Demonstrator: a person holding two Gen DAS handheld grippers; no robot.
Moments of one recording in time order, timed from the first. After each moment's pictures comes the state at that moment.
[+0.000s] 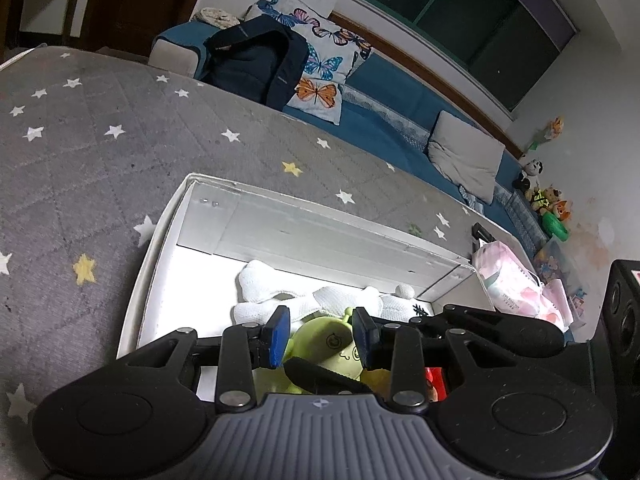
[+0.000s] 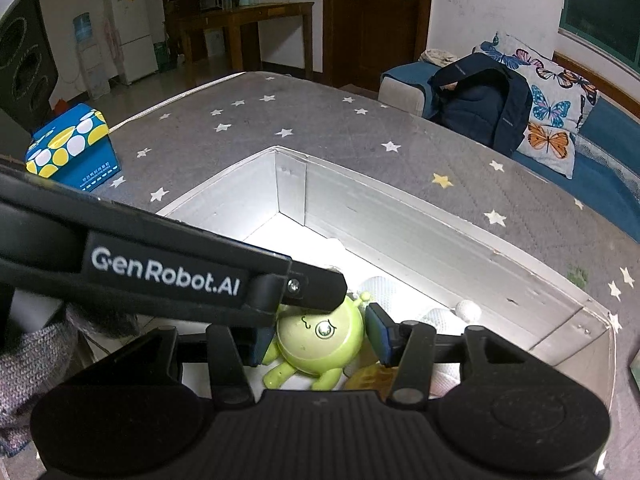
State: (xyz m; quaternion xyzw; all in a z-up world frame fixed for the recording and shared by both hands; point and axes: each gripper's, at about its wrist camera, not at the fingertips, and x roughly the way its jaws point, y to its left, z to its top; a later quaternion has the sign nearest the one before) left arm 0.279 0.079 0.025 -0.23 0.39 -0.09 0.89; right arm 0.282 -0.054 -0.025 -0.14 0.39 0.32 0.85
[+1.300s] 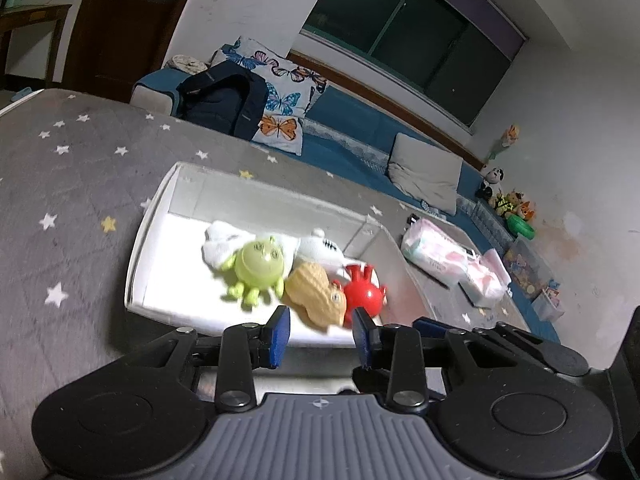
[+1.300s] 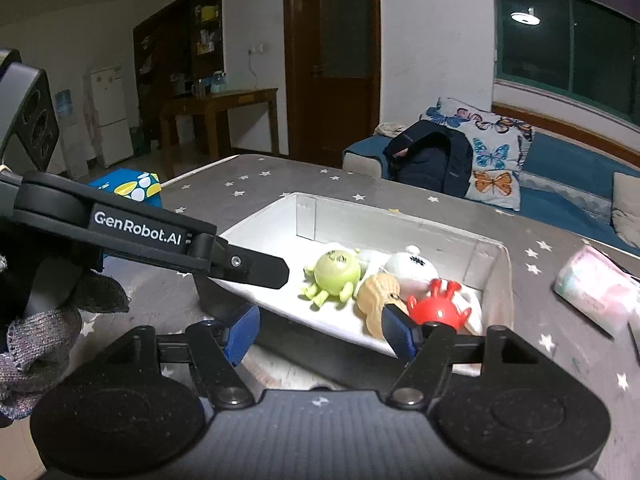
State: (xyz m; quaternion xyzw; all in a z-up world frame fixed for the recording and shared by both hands) left arm 0.136 0.043 0.068 -0.20 0.33 -0.12 0.91; right arm 0.129 -0.132 0.027 -0.07 0.28 0.27 0.92
